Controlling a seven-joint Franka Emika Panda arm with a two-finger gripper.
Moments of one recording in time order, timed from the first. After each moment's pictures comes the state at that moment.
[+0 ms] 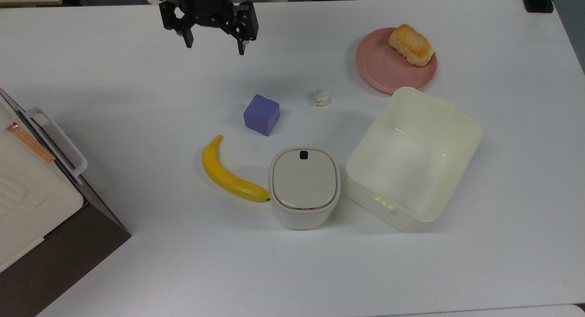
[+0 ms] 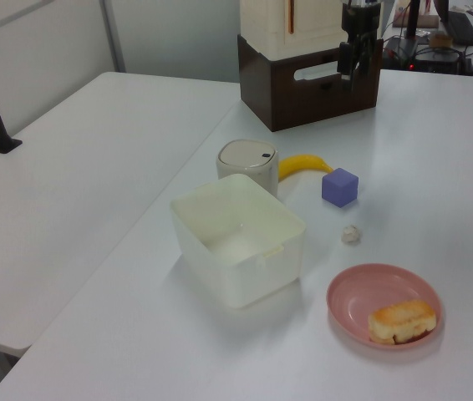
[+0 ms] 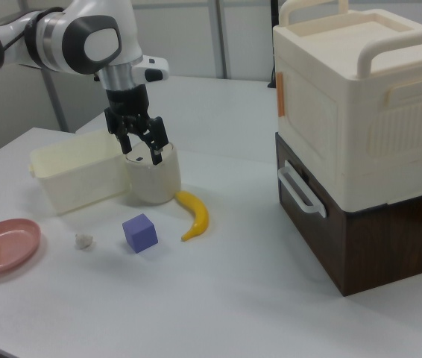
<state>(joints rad) -0.06 0.09 0.00 -1.64 -0.01 1.74 0.08</state>
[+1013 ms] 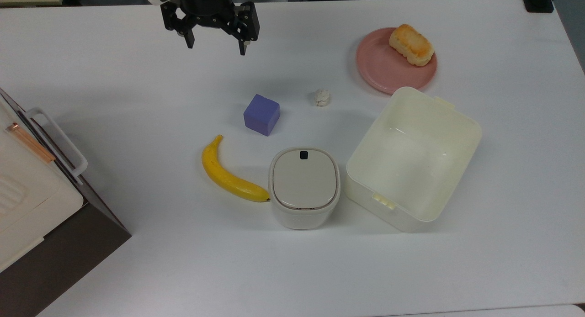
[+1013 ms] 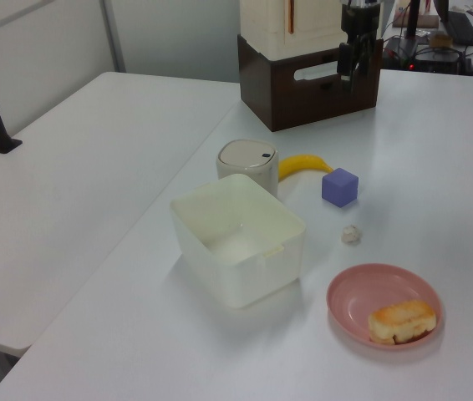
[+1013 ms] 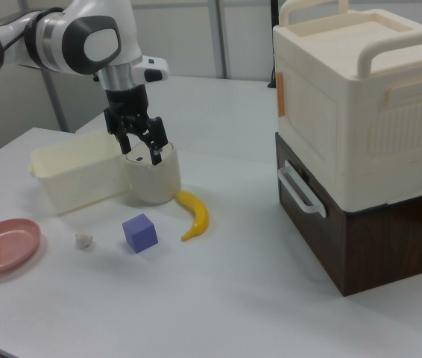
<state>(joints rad) -0.06 0.09 0.00 -1.64 -0.01 1.74 0.08</state>
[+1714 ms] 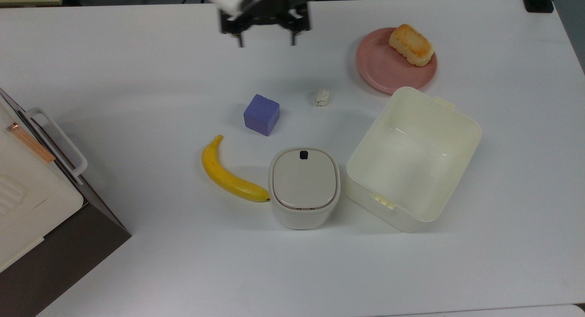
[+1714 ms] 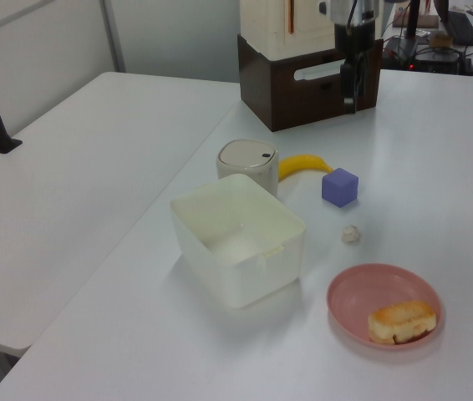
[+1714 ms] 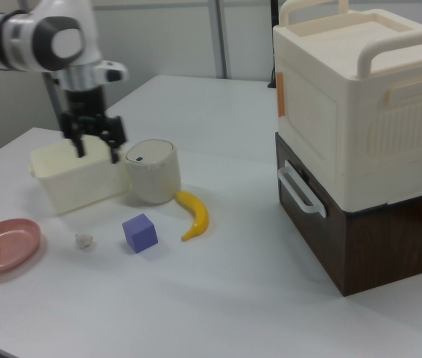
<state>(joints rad) 0.09 0.10 0.02 -1.64 0.00 1.66 0.03</state>
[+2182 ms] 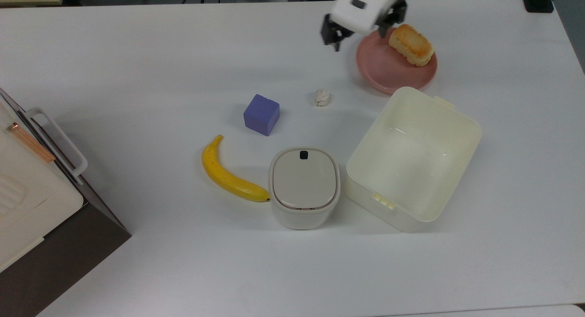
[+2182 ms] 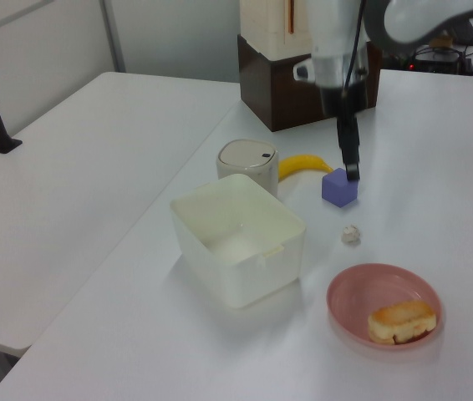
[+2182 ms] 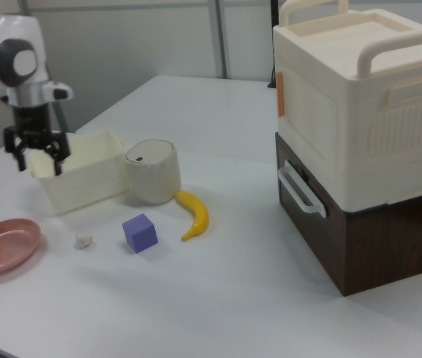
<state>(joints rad) 0.35 0.18 0.03 -1.64 0.09 1.66 0.06</state>
